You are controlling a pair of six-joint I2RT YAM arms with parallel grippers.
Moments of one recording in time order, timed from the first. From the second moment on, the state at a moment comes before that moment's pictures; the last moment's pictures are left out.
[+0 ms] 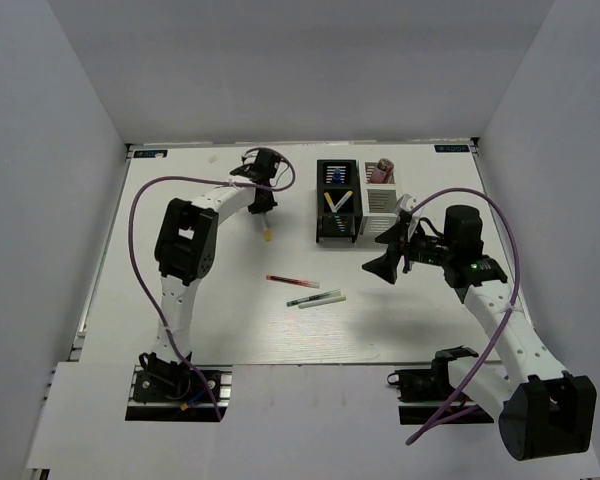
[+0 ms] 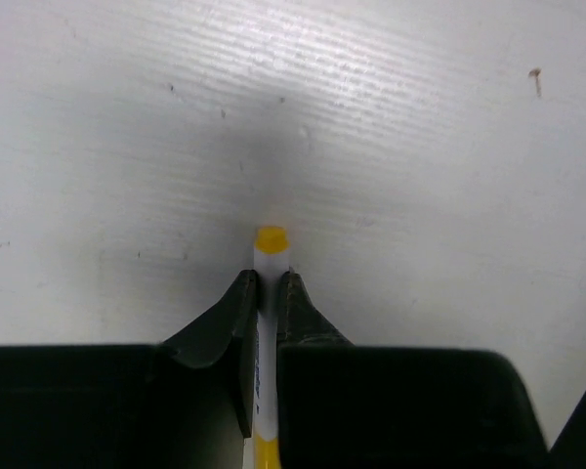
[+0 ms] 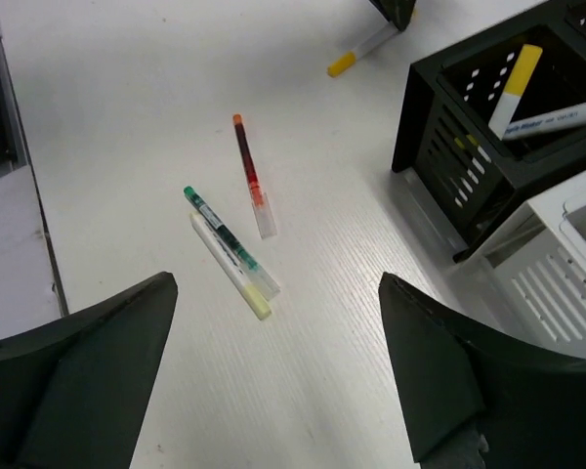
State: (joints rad) left arm -0.42 2.25 1.76 -0.55 -0.30 -0.57; right arm 0.16 0.97 0.69 -0.22 -0.97 -0.30
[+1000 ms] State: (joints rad) left arm -0.57 1.83 1.38 0.35 0.20 -0.51; right arm 0.16 0.91 0.50 -0.30 -0.86 -0.39
